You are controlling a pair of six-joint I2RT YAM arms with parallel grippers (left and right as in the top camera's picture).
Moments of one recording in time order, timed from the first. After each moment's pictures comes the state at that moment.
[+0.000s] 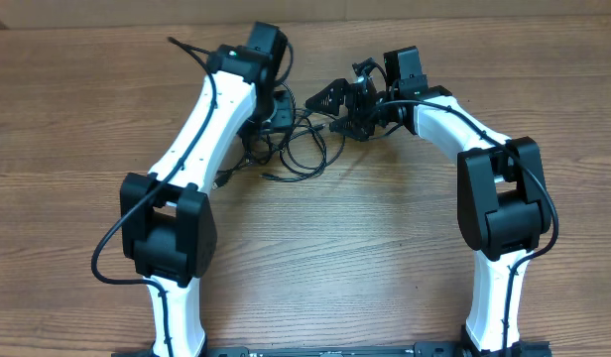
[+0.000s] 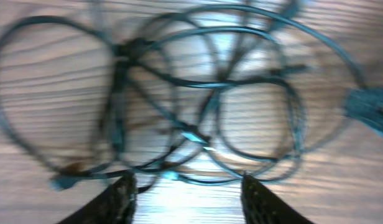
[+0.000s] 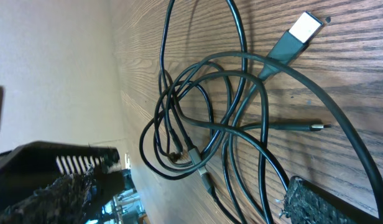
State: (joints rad) left arm -0.31 2.11 1.91 -1.18 0.00 -0.44; right arm 0.24 2.22 1.56 -0.28 -0.95 0.65
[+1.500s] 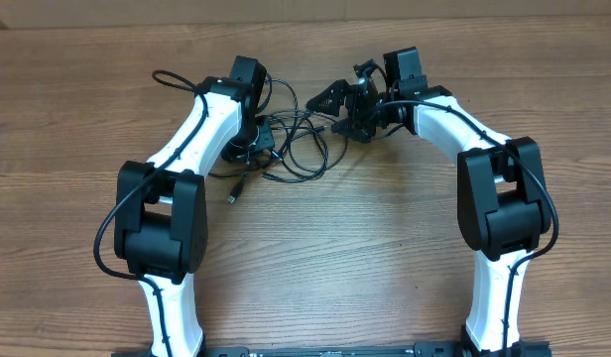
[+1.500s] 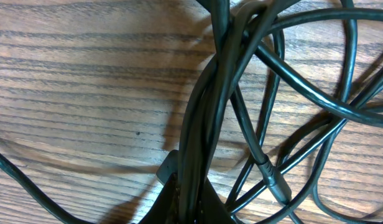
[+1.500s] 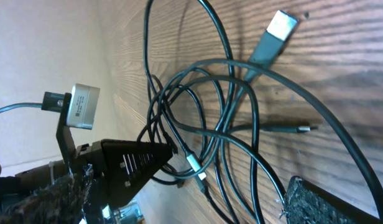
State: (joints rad) left arm -0.25 2.12 1.62 -0.96 -0.01 -0.52; right arm 0.24 2.22 1.56 -0.31 -0.92 0.65
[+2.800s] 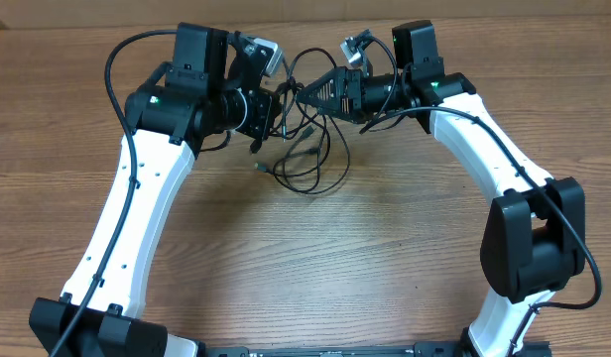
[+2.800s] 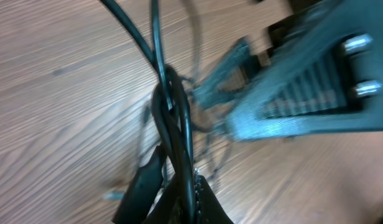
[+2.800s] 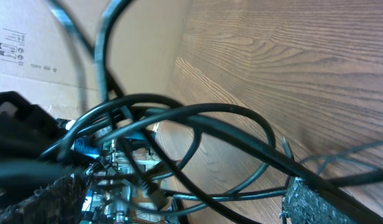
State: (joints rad) left arm -0.25 1.62 1.63 -0.91 0.44 0.06; right arm 0.27 1.96 1.56 -0.39 -1.11 0.48
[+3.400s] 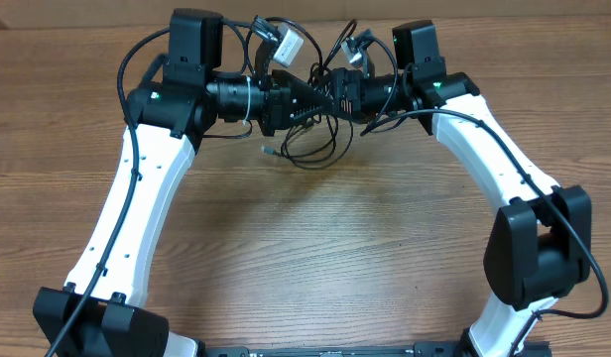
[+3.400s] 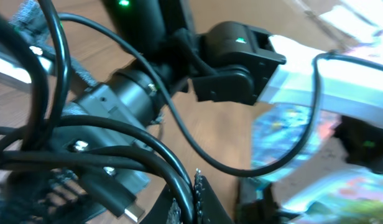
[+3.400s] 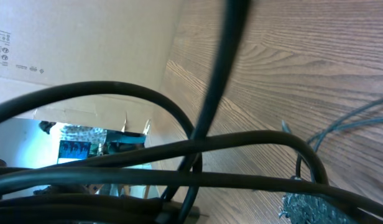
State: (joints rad) left arm -0.23 1.64 1.62 -0.71 1.17 0.04; right arm 0.28 1.92 1.56 -0.44 -1.03 0.45
